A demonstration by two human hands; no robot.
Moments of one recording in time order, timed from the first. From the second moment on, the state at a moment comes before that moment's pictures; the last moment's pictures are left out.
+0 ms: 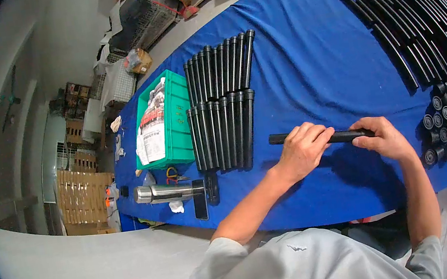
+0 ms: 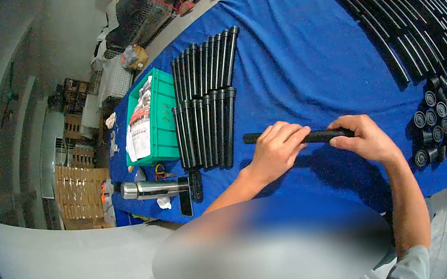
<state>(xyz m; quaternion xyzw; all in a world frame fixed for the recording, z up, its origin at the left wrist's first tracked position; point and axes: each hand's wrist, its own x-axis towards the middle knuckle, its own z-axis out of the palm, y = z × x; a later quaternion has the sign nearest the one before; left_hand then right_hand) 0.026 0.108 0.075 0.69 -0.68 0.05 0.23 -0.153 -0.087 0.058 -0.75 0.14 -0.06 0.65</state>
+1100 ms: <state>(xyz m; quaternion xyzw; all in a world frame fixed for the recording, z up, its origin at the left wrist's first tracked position) 0.247 0.237 0.064 0.96 -0.23 0.11 -0.07 -0.152 -0.080 0.058 -0.79 0.17 -0.13 0.58</state>
